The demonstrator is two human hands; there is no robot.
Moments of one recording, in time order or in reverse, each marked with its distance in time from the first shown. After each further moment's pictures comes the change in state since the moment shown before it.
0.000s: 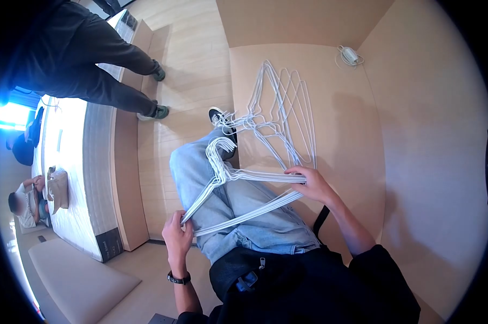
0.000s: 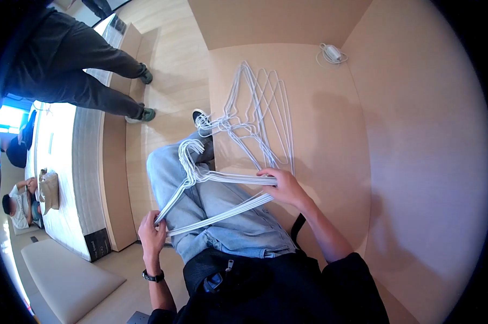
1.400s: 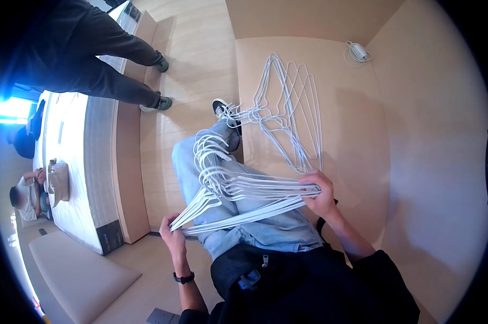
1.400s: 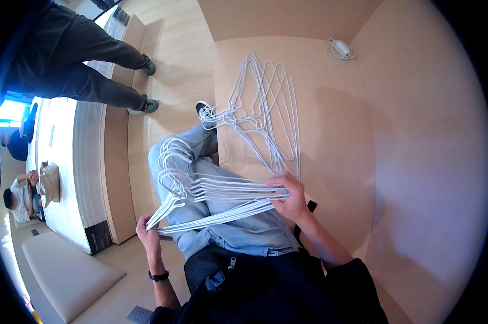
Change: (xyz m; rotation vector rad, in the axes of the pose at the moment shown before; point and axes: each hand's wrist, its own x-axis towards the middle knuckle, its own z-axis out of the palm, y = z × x) left_hand -0.027 -0.065 0.026 -0.587 0.226 -0.385; right_hand -0.025 -0.010 0.024 0.076 0.450 -0.443
